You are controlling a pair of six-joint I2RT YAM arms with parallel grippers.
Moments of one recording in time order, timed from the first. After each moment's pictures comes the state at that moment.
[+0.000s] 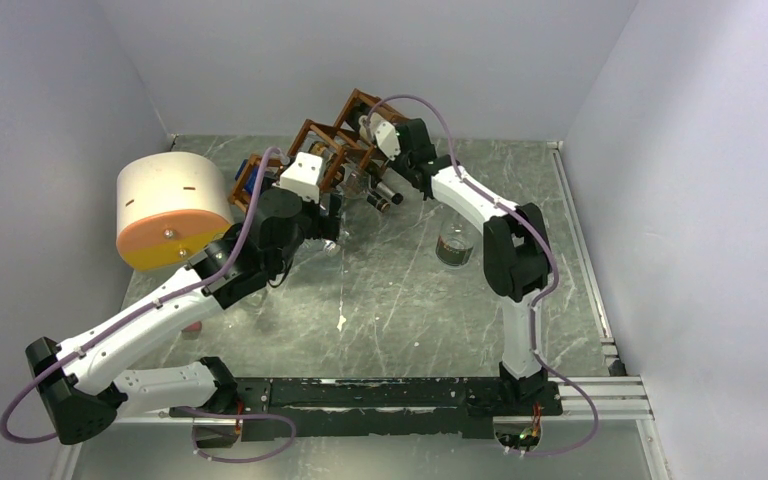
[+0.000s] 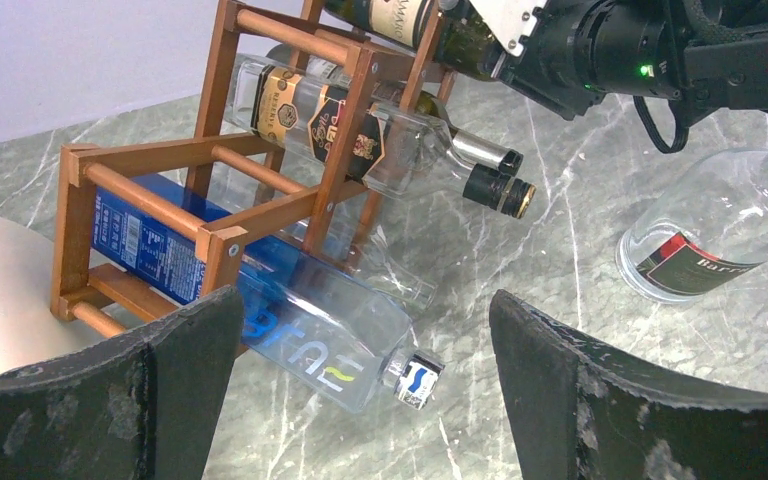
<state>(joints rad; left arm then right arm) -0.87 1.09 1.10 -0.29 -0.60 -0.14 0.48 2.08 1.70 -0.28 0.26 -0.65</state>
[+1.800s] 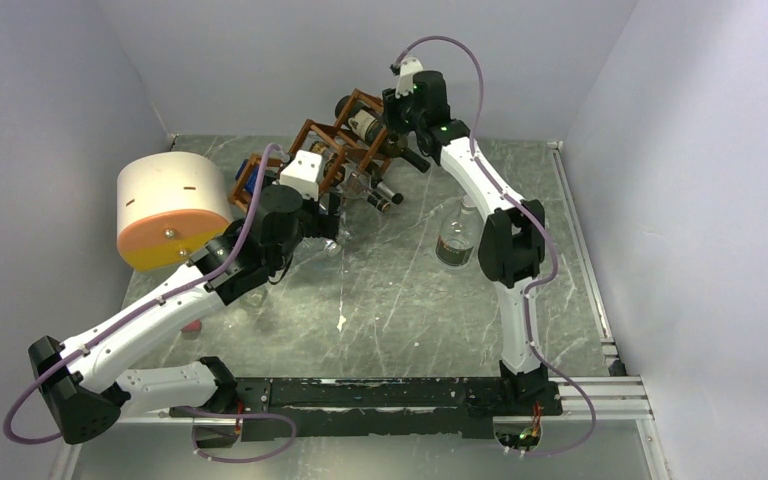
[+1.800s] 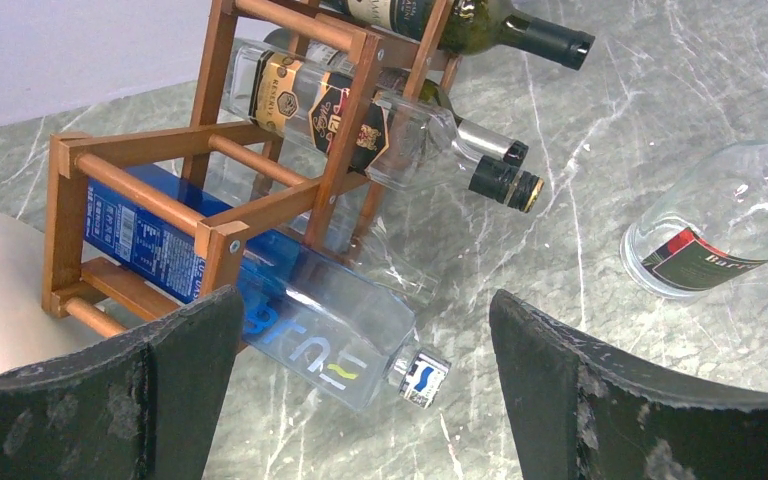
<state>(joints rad) -0.84 1.11 1.10 -0.30 -0.56 -0.15 0.39 2.23 2.13 -0.23 -0.09 -0.05</state>
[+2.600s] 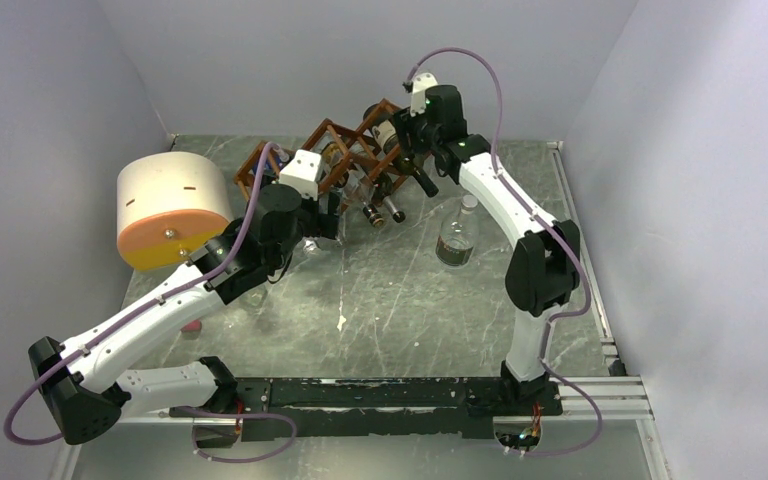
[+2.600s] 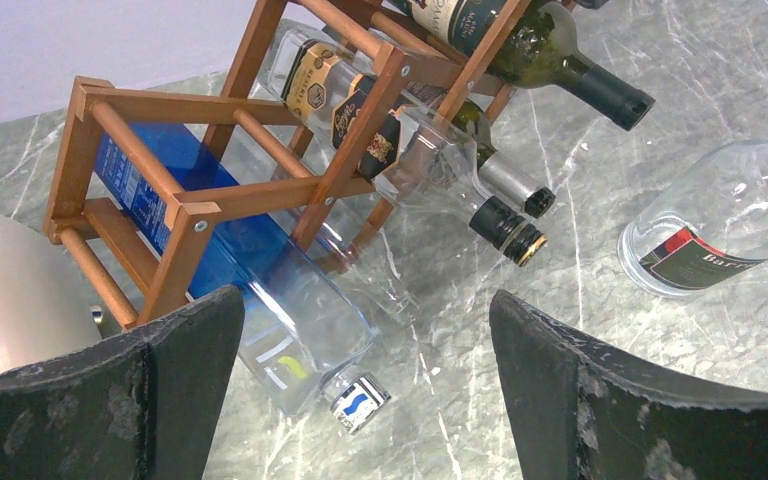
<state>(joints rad) -0.83 1.11 1.10 -0.30 -0.54 -0.16 0.41 1.93 1.80 -0.29 0.06 -0.13</state>
